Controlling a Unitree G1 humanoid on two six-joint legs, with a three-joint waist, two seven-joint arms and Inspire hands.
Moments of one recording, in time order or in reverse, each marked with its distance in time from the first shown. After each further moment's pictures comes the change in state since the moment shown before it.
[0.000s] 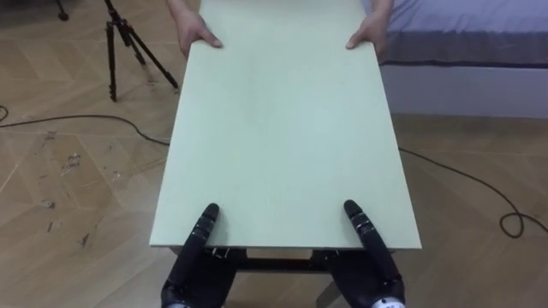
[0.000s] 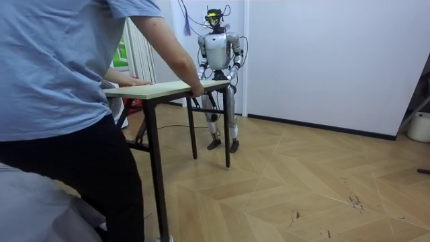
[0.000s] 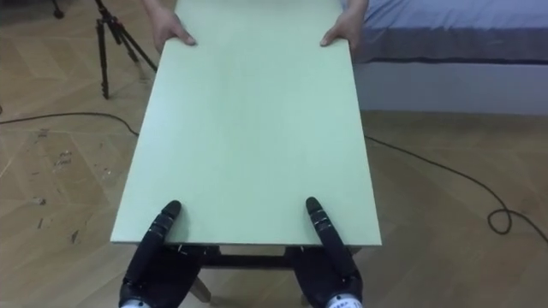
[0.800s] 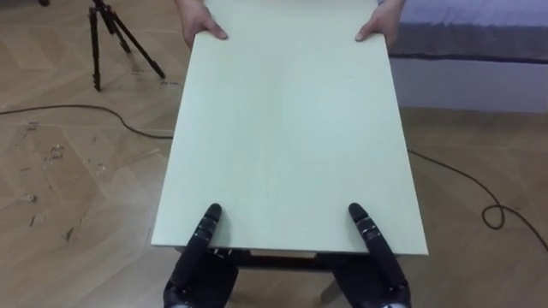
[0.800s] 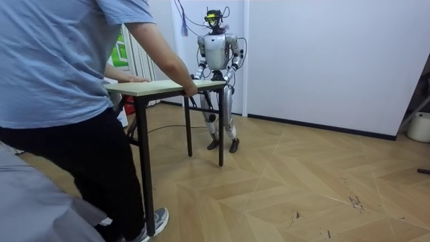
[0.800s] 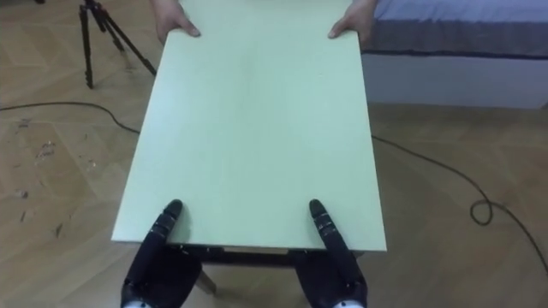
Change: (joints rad) left arm 0.010 -0.003 -0.035 -0.011 0.022 -0.028 -0.005; right arm 0.035 -0.034 0.014 -0.022 0.035 -0.031 0.036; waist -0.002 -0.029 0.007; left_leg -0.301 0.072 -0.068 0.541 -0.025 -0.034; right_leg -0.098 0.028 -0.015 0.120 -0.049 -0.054
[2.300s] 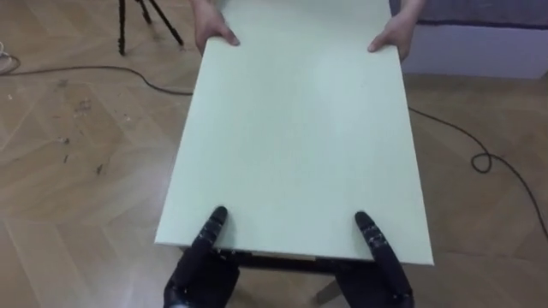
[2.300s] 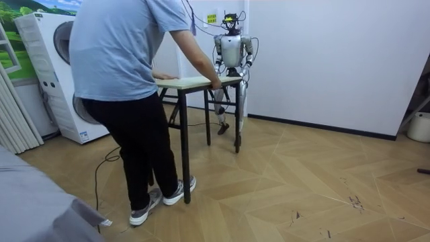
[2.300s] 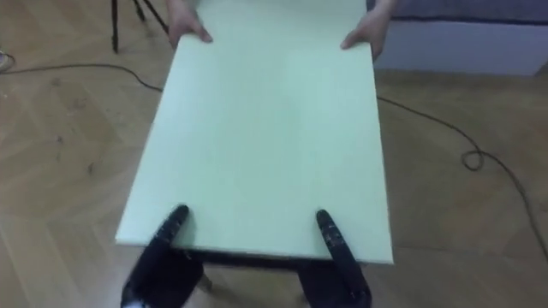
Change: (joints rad) left arm -0.020 0.052 -0.015 -0.025 0.044 0.006 -0.005; right arm 0.034 0.043 -0.034 0.010 0.003 0.037 0.052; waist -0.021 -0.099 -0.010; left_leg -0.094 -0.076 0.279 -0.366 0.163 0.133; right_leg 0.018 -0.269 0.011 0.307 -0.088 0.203
